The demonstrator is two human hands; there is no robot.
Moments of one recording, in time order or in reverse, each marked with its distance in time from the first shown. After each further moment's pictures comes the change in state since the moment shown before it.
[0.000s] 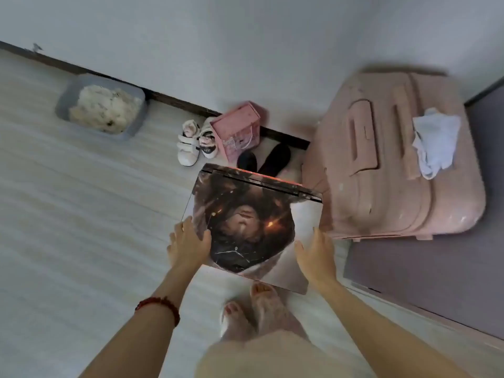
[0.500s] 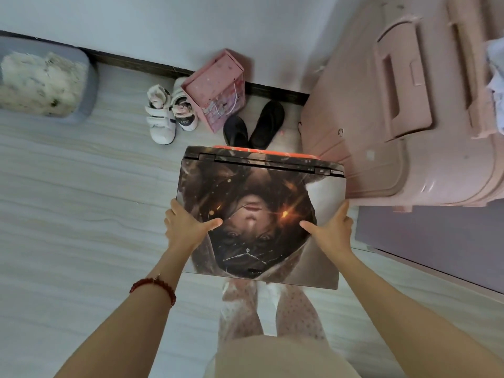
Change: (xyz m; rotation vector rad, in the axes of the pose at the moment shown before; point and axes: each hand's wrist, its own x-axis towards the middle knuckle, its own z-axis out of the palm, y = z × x) left_hand 0.117 -0.020 0.043 -0.064 -0.138 -0.090; right_hand 0.071 0.010 0.058 0.160 0.018 0.391
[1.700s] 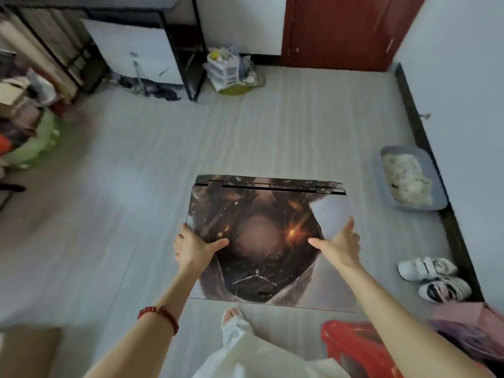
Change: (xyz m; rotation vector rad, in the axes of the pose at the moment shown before) left_hand -0.400 -0.470 -0.201 -1.008 0.800 -0.956; right_hand -0.549 -0.169 0.250 -0.807 -0.568 -1.074
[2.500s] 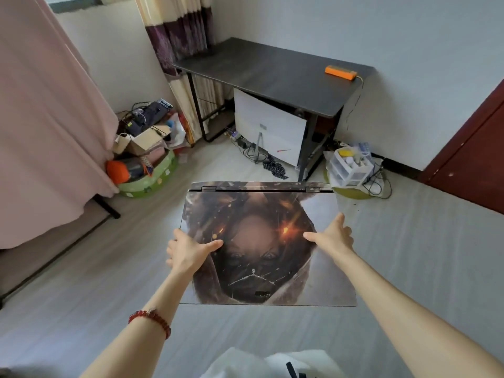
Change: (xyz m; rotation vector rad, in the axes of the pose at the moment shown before) left_hand 0.512 0.084 -0.299 -0.180 0.402 -0.350; right_hand 0.191 -0.652 0.274 -0.200 -0.268 -0.434
